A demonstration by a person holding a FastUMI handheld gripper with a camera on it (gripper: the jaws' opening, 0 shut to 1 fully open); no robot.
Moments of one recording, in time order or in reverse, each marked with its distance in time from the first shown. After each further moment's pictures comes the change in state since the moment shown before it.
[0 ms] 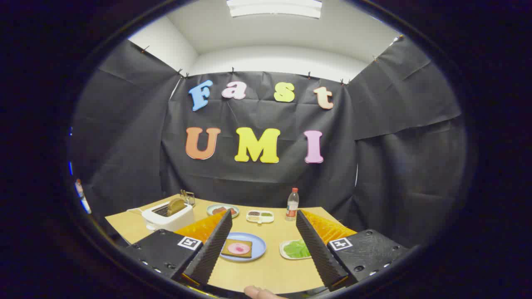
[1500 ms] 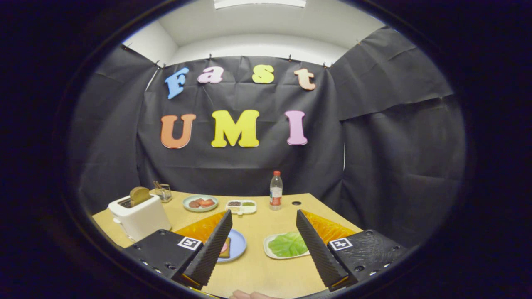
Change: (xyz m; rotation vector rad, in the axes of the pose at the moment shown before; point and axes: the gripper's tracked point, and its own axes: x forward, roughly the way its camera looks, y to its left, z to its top) arm 0.099 -0.085 -0.081 0.038 0.109 -0.128
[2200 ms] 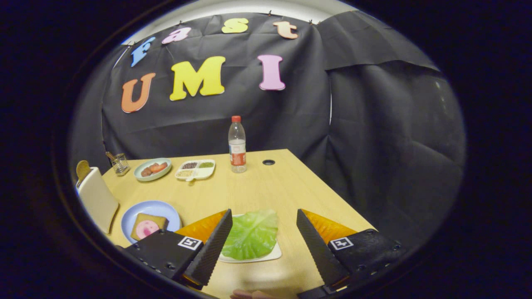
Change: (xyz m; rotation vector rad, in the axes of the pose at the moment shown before) arm 0.148 -0.097 -0.102 0.027 0.355 -0.111
